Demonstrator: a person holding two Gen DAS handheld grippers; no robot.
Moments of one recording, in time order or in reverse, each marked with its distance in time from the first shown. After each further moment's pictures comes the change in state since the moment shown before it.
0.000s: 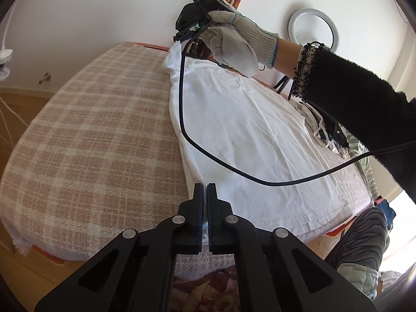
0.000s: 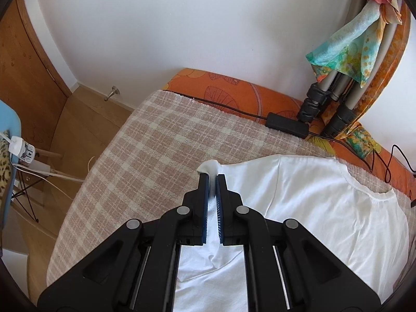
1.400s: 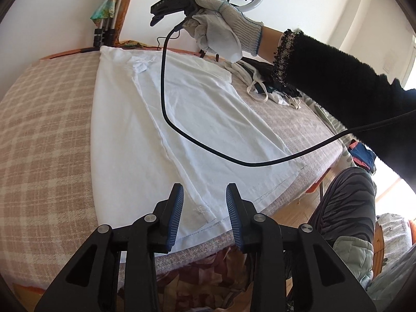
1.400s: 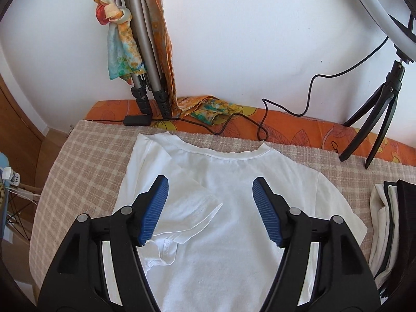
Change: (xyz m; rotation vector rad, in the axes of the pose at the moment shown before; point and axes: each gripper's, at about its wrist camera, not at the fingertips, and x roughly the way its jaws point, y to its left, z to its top) left arm 0.045 -0.122 -0.007 0.261 0.134 -0.207; right arm -0.112 -0.210 -0.084 0.226 -0.122 -0.115
